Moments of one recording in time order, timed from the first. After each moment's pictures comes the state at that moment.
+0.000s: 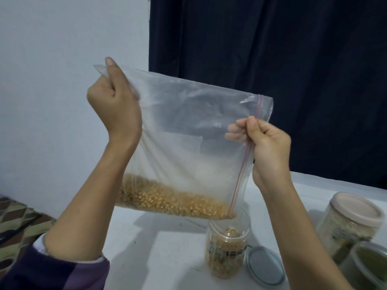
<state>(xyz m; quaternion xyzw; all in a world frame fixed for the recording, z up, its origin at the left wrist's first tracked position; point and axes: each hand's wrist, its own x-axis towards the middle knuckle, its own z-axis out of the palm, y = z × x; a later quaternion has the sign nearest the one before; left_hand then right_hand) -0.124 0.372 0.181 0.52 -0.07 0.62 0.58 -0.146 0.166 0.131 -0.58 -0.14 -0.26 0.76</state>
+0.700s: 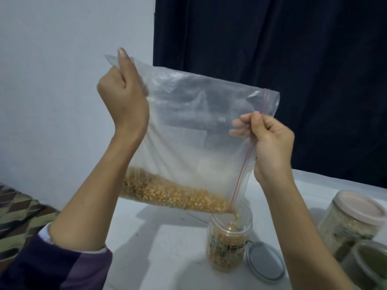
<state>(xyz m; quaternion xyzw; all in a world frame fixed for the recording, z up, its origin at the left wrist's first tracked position) -0.126 0.371 0.179 0.56 -0.06 0.60 0.56 -0.145 0.169 0.129 -0.59 -0.15 -0.28 0.74</state>
